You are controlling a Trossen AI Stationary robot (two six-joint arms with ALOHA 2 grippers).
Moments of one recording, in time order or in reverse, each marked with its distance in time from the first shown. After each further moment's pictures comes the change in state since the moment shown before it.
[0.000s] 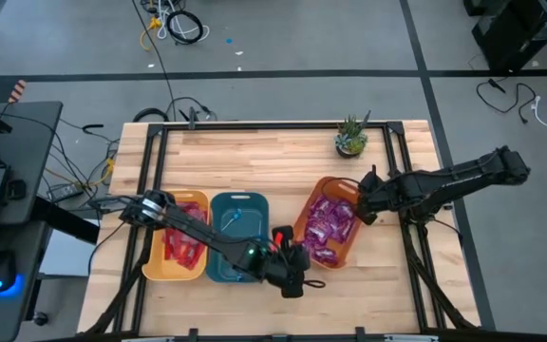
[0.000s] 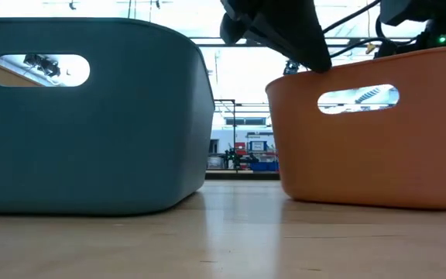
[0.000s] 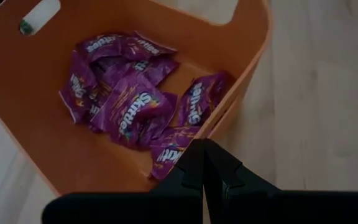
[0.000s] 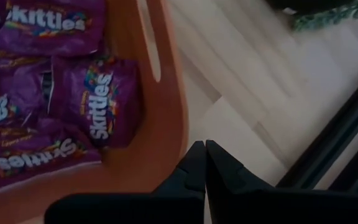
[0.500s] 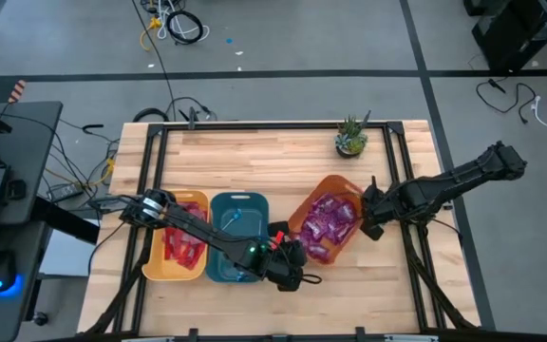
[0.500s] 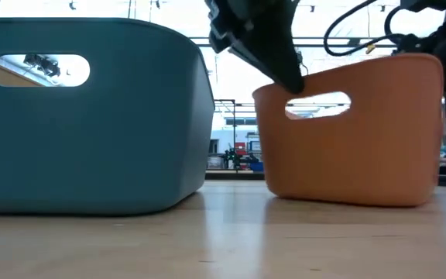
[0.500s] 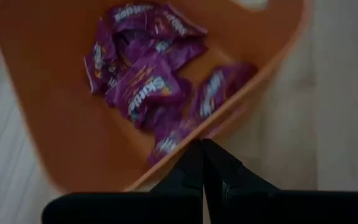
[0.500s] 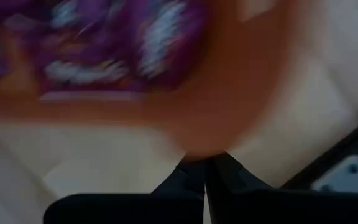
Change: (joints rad) left arm 0.017 -0.002 -0.014 -0.094 -0.044 -0.005; right arm 0.135 -0.001 0.001 -0.010 -0.218 0.110
